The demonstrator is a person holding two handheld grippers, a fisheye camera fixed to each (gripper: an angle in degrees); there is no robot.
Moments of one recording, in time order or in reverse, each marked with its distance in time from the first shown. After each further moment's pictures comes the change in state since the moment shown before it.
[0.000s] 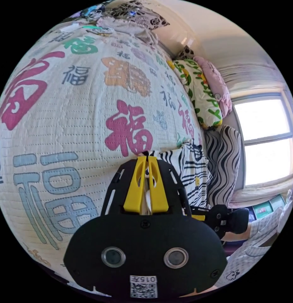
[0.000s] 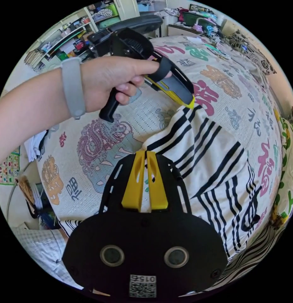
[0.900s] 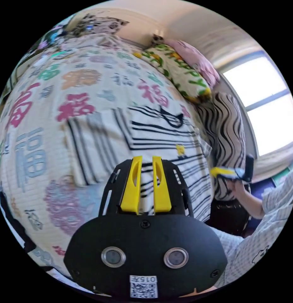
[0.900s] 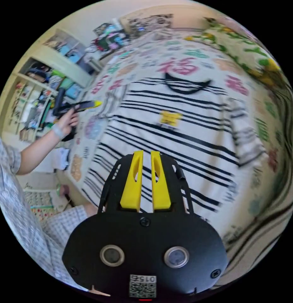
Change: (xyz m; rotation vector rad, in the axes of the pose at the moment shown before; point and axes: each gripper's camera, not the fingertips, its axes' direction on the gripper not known) left arm 0.295 0.150 0.127 -0.085 -0.115 0.256; right arm 0.096 0.238 -0.230 0.168 -0.133 0.631
